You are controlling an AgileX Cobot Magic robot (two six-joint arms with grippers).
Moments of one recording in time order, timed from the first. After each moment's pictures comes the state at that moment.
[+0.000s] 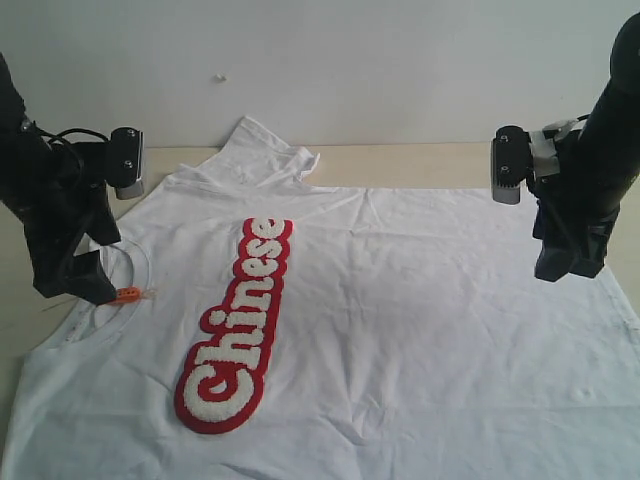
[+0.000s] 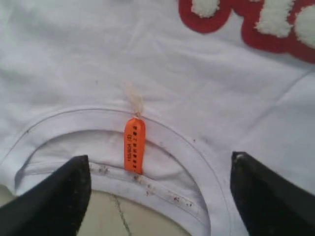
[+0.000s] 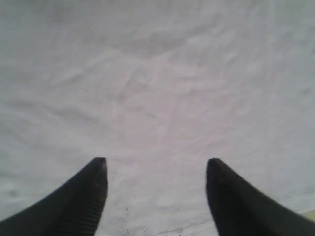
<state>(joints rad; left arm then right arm) -0.20 1.86 -1.26 -0.23 0.89 1.34 -0.06 1.90 -1.30 0.10 0.95 -1.25</state>
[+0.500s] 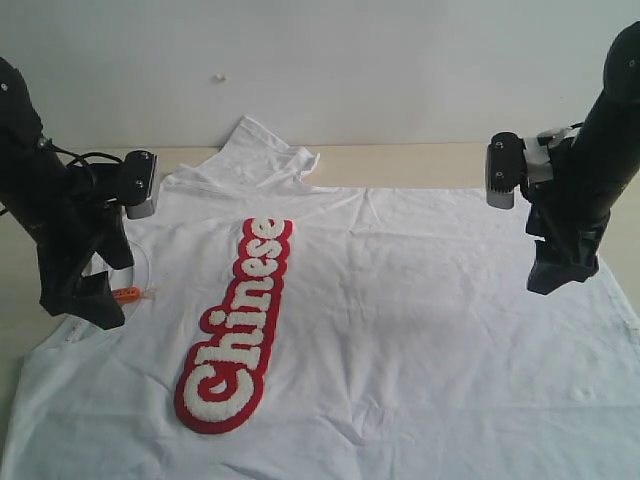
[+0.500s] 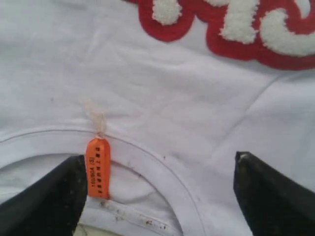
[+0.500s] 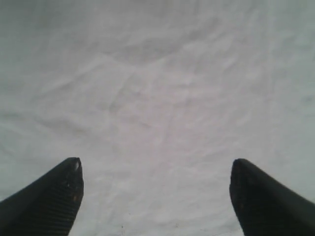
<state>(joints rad) -0.20 1.92 -1.27 -0.28 0.95 1.40 -0.06 1.93 -1.30 0.12 0.91 -1.26</state>
